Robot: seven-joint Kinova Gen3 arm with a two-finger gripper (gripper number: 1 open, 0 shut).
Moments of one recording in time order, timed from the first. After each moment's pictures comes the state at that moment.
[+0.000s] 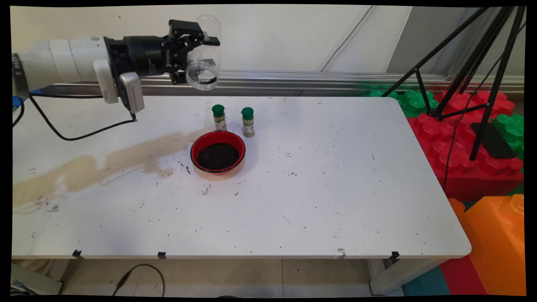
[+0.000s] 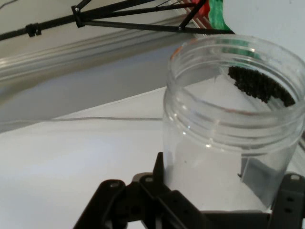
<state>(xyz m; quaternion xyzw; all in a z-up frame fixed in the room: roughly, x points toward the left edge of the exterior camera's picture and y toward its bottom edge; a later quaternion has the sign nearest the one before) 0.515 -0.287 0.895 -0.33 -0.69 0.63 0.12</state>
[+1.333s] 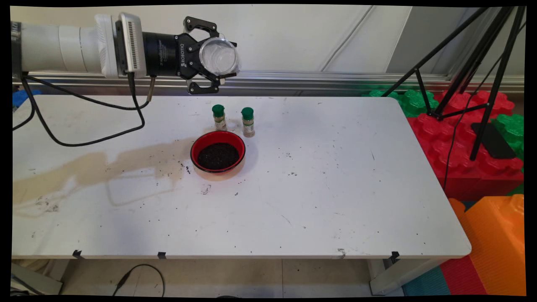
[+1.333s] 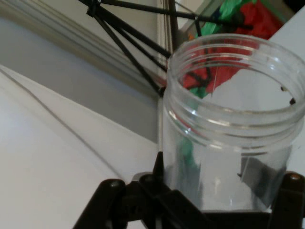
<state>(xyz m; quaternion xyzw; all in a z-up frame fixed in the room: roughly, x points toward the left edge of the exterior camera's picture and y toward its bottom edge) 0.481 -0.292 0.920 -0.09 -0.79 0.48 0.38</state>
